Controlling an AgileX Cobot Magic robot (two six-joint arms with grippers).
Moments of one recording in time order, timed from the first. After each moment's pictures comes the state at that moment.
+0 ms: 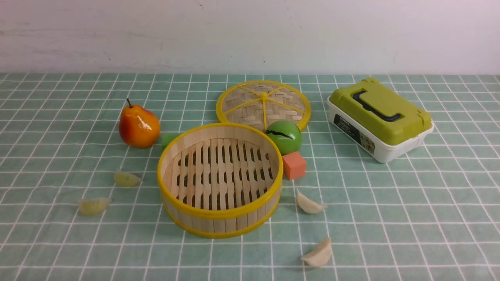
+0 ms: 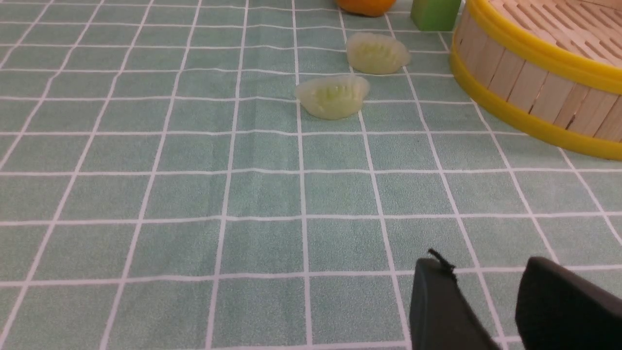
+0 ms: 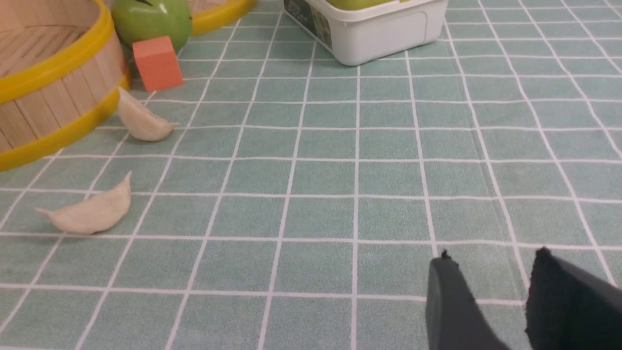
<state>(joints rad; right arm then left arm) 0.05 -0.01 0.02 0.11 0.38 -0.01 -0.11 -0.01 0.03 0.06 0.40 -0.14</state>
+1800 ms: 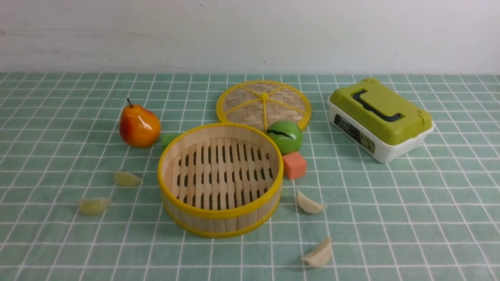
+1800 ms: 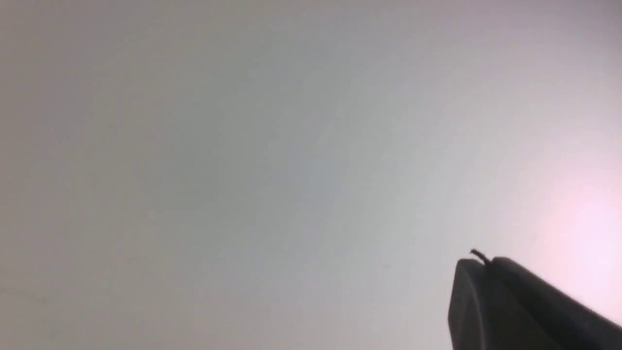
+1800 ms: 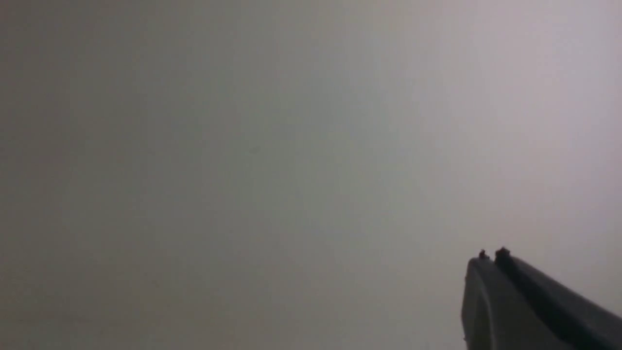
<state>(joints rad) 0.05 0.22 -0.29 -0.08 -0.15 0.14 -0.11 0.25 -0.50 0.05 -0.17 -0.43</state>
